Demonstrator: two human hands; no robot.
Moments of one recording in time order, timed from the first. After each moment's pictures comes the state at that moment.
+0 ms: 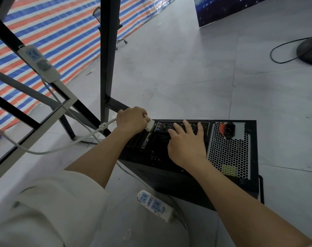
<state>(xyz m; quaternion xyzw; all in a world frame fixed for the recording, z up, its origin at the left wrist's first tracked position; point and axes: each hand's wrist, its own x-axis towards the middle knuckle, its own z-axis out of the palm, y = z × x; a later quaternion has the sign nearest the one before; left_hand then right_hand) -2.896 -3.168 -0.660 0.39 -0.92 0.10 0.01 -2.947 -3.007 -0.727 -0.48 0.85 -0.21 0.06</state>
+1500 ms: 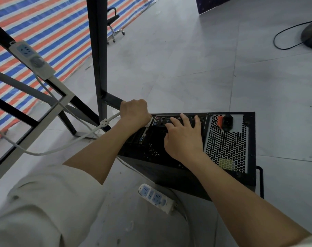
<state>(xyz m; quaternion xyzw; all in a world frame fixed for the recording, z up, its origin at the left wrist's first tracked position) -2.917 -3.159 -0.664 0.37 -0.90 0.21 -0.04 -2.948 -3.008 -0.725 -0.47 0.85 -0.24 0.07</state>
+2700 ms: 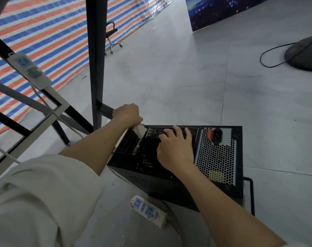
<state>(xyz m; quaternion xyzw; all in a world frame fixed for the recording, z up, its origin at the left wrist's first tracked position) -2.935 -3.174 -0.641 0.43 -0.89 0.11 -0.11 -2.950 -3.008 -0.722 -0.46 0.84 -0.28 0.07</state>
